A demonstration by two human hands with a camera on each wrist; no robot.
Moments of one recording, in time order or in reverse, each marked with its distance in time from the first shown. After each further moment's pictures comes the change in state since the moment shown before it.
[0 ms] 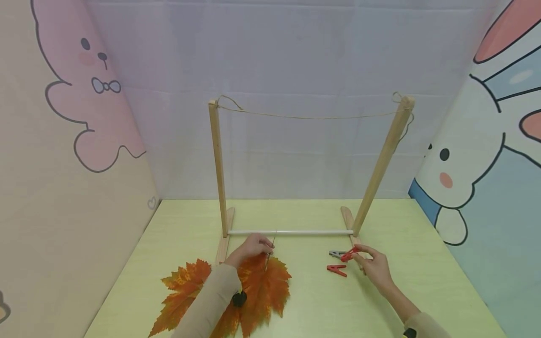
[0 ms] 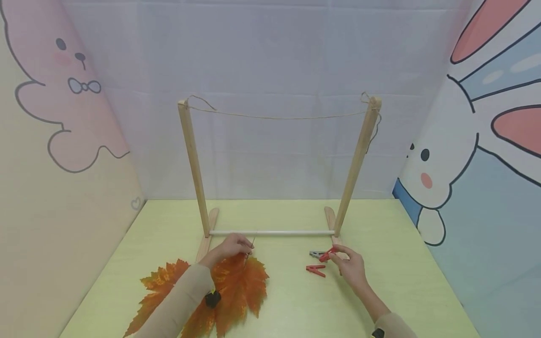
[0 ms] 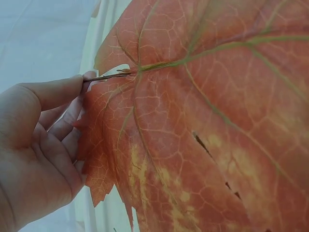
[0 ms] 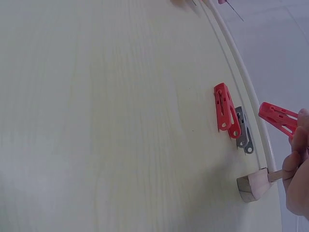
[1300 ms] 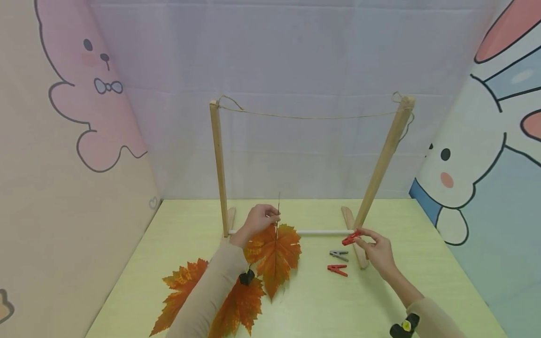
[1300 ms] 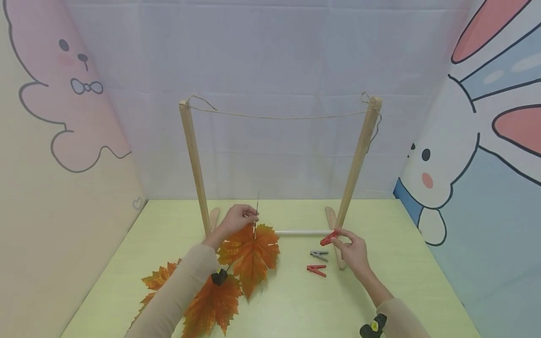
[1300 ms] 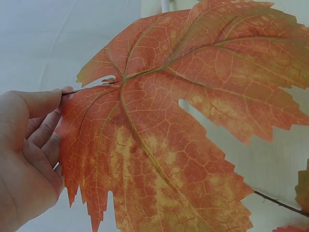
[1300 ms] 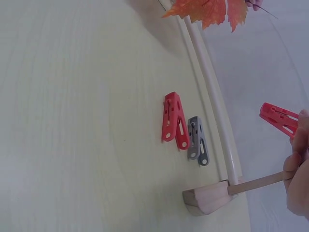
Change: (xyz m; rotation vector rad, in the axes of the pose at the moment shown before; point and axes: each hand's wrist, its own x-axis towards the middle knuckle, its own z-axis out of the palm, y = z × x) left_hand 0.026 0.069 -0.021 0.200 0.249 0.108; right_hand 0.015 -0.036 -0.013 0.010 -0.013 -0.128
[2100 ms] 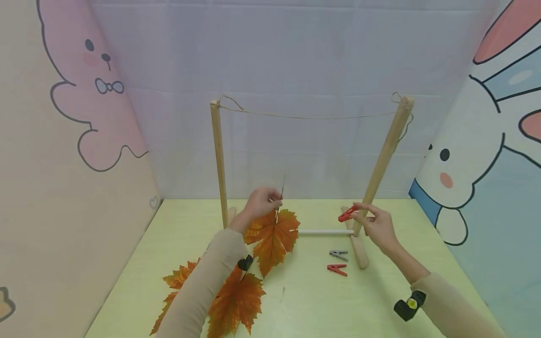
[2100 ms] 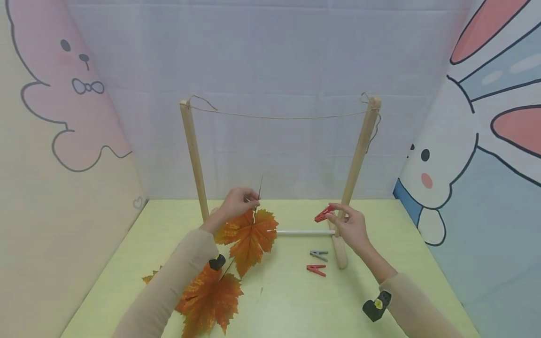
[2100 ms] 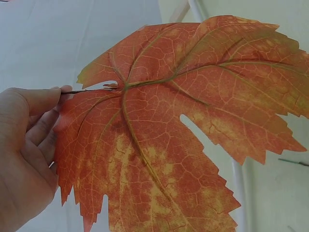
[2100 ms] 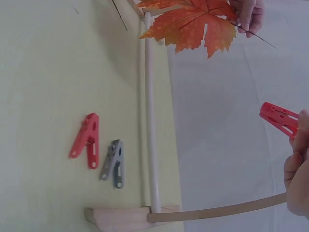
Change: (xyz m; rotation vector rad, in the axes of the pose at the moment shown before) left_hand 0.014 0.045 -0.029 0.135 -0.005 0.128; right_hand 0.014 -0.088 -0.010 -0.008 -0.033 -0.241
